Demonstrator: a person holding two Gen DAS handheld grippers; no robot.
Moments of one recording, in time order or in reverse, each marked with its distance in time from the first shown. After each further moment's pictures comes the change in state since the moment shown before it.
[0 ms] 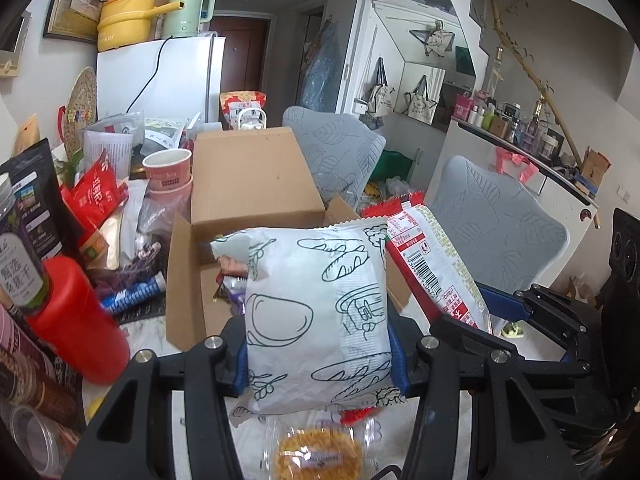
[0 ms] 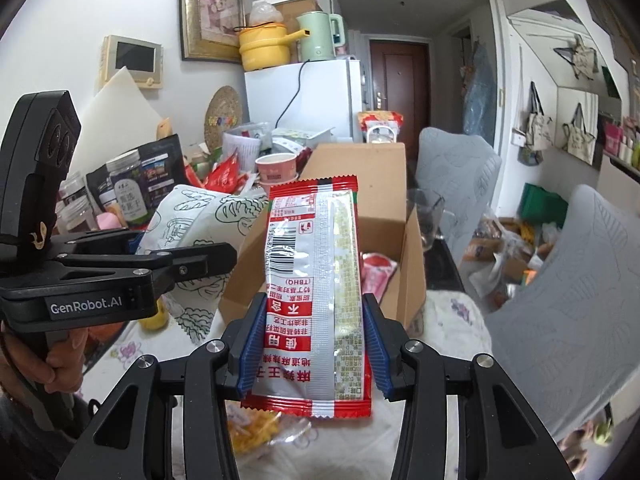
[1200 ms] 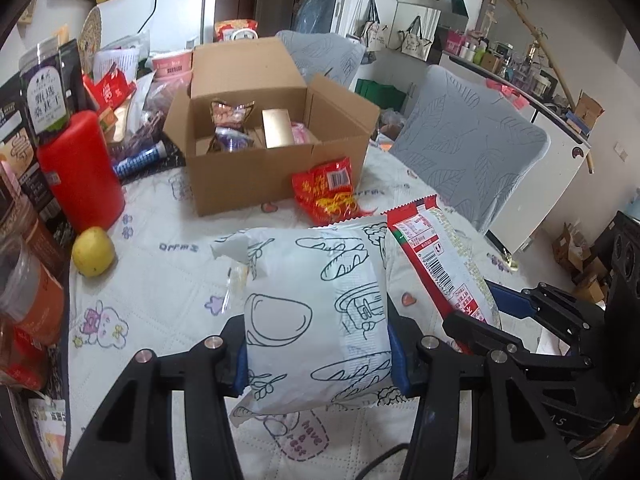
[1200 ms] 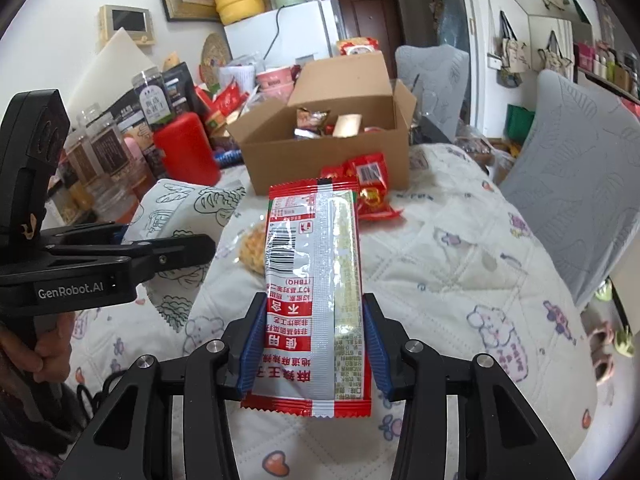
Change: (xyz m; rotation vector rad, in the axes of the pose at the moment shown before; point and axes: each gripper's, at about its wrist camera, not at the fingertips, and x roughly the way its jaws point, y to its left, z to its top) left arm -0.059 -0.030 -0.145 0.021 0.224 -0.007; right arm -0.071 0.046 -0.149 0.148 0.165 -0.024
